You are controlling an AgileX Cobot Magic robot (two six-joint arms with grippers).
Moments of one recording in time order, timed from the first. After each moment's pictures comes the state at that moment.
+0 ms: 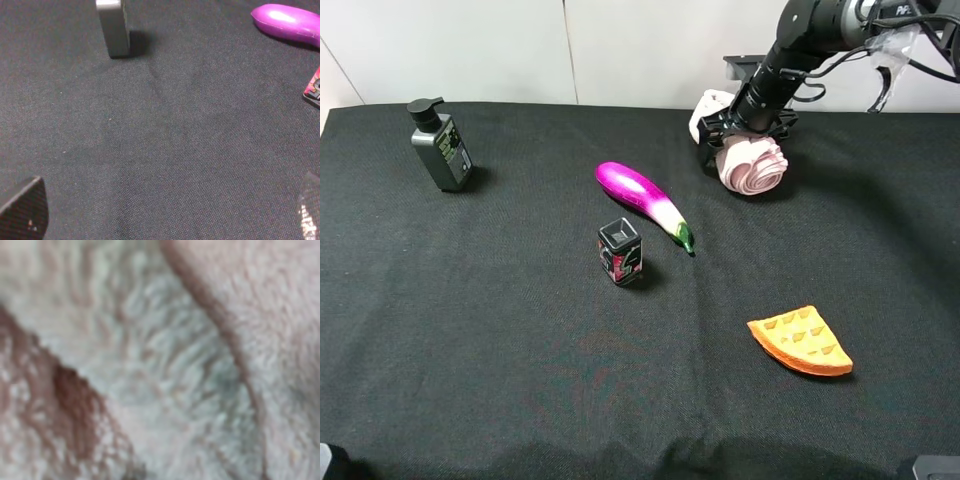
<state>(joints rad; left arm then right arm) 0.00 0.00 -0.50 -0.12 1.07 0.17 0.24 2.40 -1.83 0.26 0.84 -0.32</state>
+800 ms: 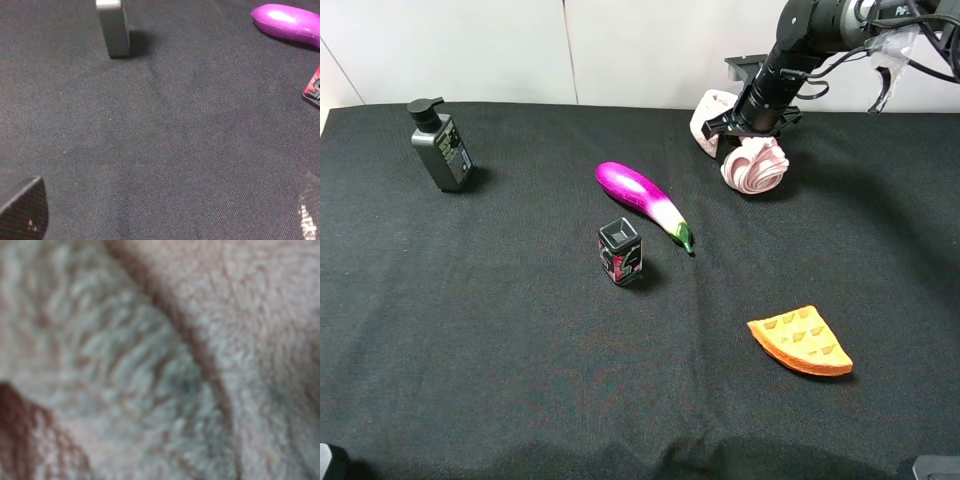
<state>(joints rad) 0.00 0.00 -0.50 -0.12 1.07 0.17 0.24 2.41 -1.84 0.19 0.83 -0.30</state>
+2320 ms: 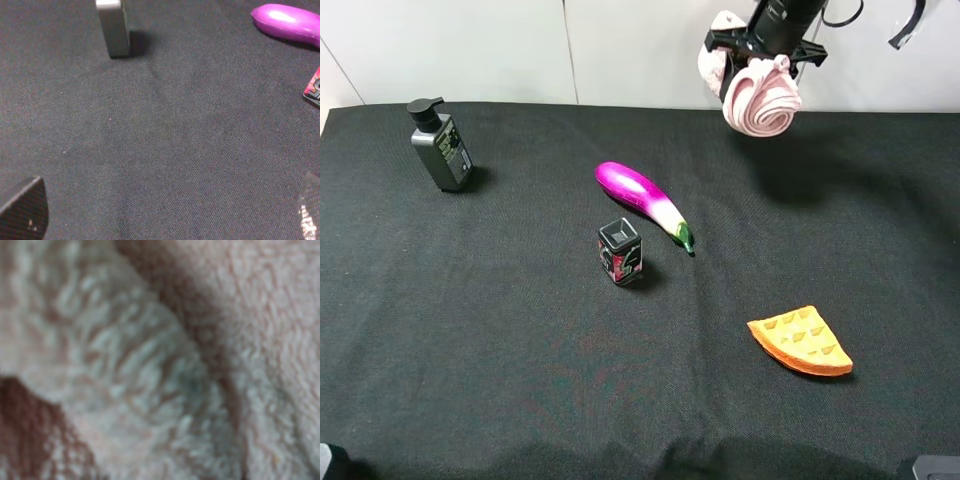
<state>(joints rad) 0.00 0.00 -0.50 -0.12 1.07 0.17 0.25 2.31 -2.12 0.24 1.21 -0.05</state>
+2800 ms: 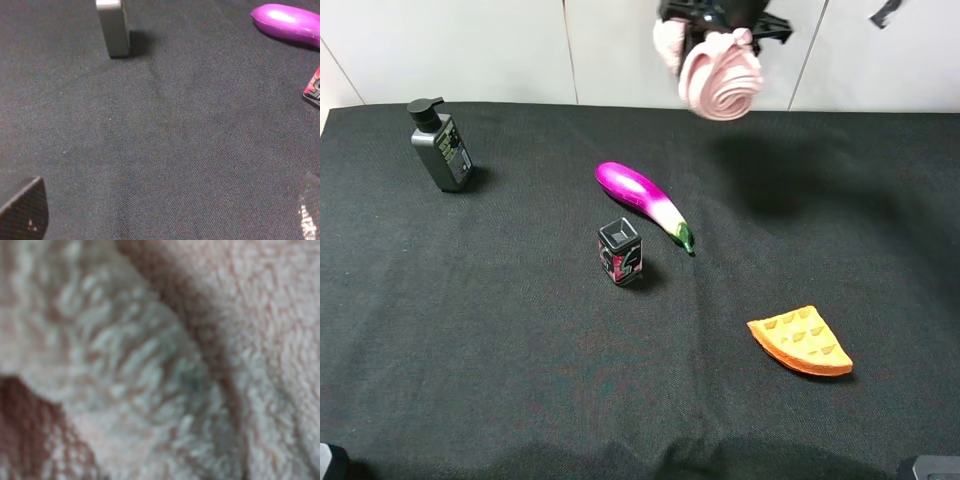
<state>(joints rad) 0.00 0.00 -0.50 -0.12 1.07 0.17 0.40 2.24 -2.12 0.25 1.22 0.05</state>
